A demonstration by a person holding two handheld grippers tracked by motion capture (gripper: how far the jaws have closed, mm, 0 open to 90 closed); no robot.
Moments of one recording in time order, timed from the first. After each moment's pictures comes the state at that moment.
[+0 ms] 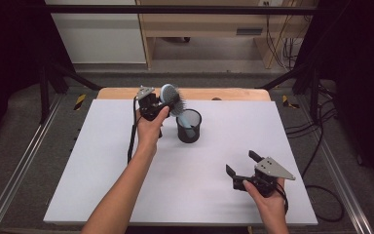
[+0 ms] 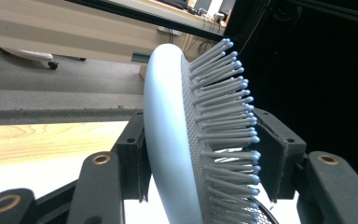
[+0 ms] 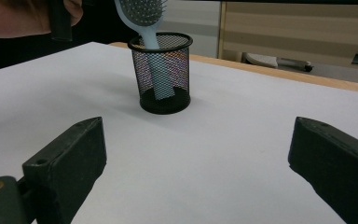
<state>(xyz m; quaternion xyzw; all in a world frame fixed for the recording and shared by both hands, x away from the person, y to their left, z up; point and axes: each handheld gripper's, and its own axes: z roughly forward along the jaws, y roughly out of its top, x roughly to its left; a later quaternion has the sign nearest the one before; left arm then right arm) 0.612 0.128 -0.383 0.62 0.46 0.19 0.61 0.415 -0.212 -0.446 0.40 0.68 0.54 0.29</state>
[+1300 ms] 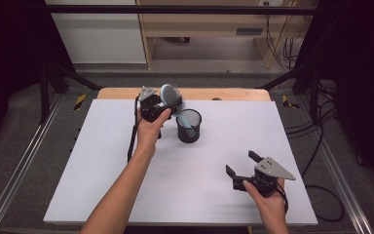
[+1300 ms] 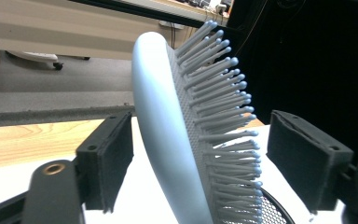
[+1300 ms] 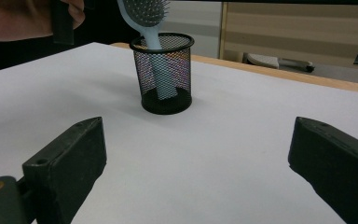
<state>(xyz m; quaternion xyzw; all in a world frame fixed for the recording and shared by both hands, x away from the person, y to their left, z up) 0.611 0.124 -0.385 0.64 0.44 0.21 0.59 0.414 -0.212 -0.445 0.40 0.69 0.54 0.29</state>
